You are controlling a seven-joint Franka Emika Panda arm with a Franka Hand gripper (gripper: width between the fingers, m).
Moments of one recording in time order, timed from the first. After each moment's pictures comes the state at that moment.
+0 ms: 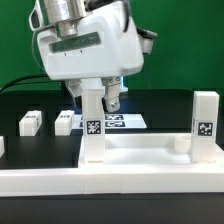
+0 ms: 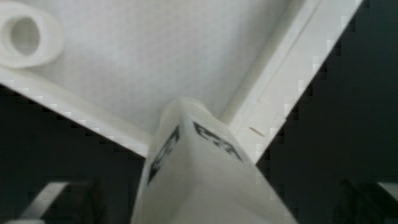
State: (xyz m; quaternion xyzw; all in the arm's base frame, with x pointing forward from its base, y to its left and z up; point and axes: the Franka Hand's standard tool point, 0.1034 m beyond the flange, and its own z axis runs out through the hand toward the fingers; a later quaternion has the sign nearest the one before) arm 0.633 -0.055 0.108 -0.88 0.47 0.01 0.10
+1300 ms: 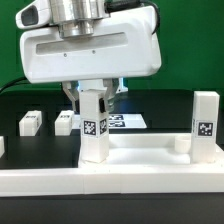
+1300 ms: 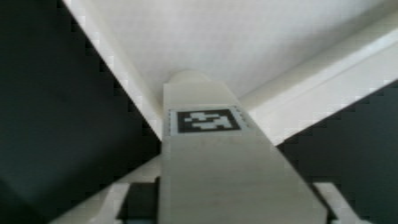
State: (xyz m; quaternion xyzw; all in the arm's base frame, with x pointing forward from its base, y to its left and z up) arm 0.635 -0.057 0.106 -0.94 0.35 -0.02 0.06
